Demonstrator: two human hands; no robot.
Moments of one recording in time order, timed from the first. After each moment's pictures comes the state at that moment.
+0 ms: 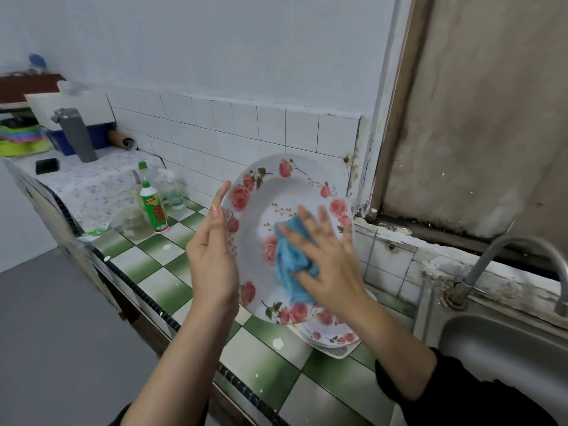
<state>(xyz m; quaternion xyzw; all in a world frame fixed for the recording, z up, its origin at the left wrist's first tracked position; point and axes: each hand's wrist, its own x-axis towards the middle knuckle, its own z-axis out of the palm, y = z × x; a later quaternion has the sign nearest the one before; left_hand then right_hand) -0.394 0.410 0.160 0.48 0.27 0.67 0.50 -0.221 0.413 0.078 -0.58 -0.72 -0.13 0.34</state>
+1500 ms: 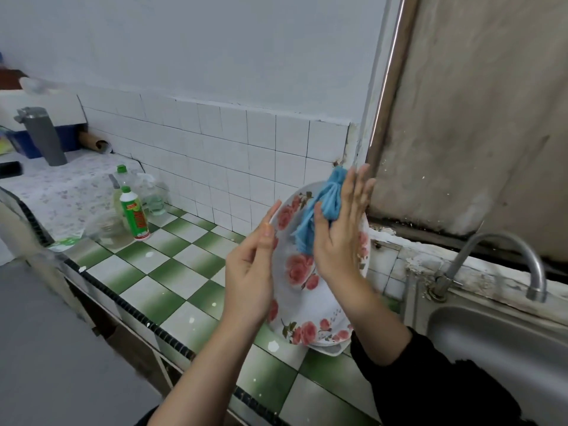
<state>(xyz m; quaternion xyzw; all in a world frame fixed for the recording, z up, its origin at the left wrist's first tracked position) -0.394 0.401 0.142 0.57 0.23 0.60 0.52 -0.254 0.428 0.124 -0.60 -0.51 -0.11 0.61</state>
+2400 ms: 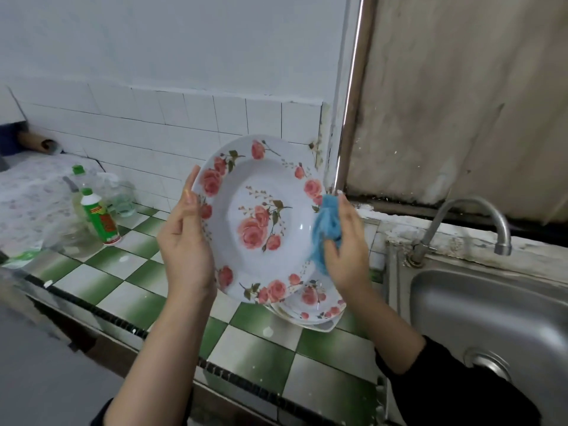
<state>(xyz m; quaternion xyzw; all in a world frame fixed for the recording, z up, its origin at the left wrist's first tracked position) -0.432 0.444 0.156 0.48 0.22 0.65 0.55 -0.239 0.386 0.071 -0.69 -0.46 -0.02 0.56</state>
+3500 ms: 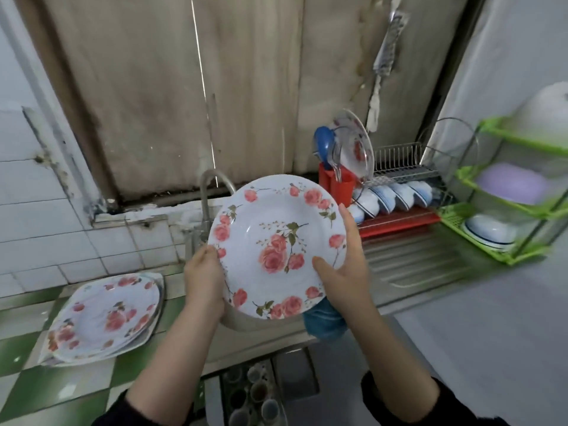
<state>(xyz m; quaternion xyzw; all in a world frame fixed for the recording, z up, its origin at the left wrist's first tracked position) -0.222 0.202 0.092 0.56 0.35 0.22 0.72 -0.182 0.008 0.084 -0.74 -0.18 -0.09 0.64</state>
